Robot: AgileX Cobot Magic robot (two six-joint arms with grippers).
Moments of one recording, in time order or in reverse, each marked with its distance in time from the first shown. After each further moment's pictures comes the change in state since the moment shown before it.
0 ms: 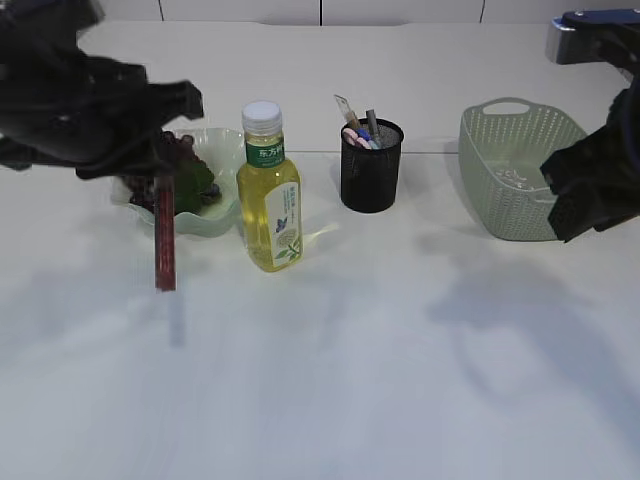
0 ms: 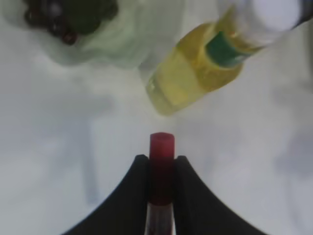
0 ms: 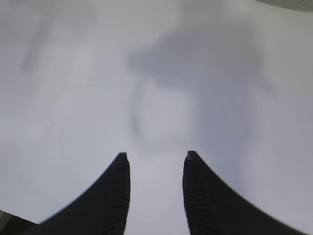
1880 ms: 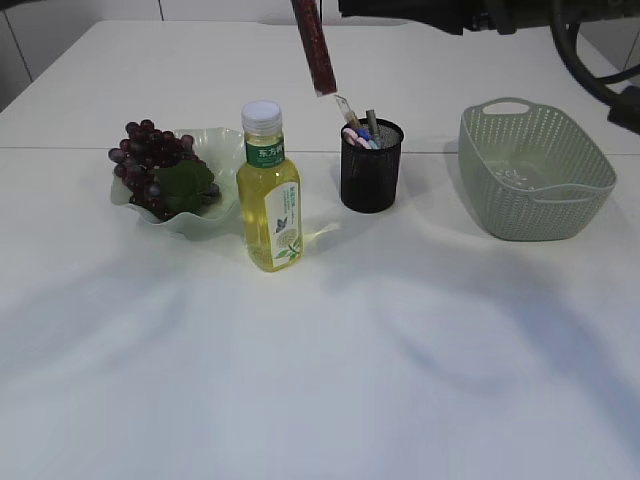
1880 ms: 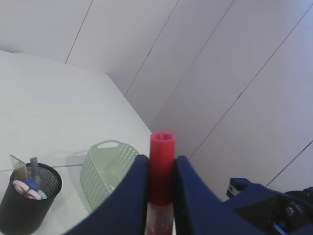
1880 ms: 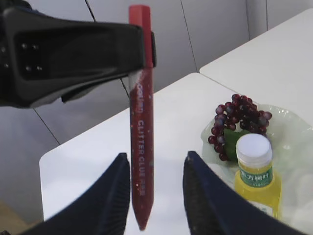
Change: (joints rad) left arm -0.129 -0.111 0.005 0.014 -0.751 0.064; right arm 0.000 0.023 0.000 1.374 -0.218 -1.344
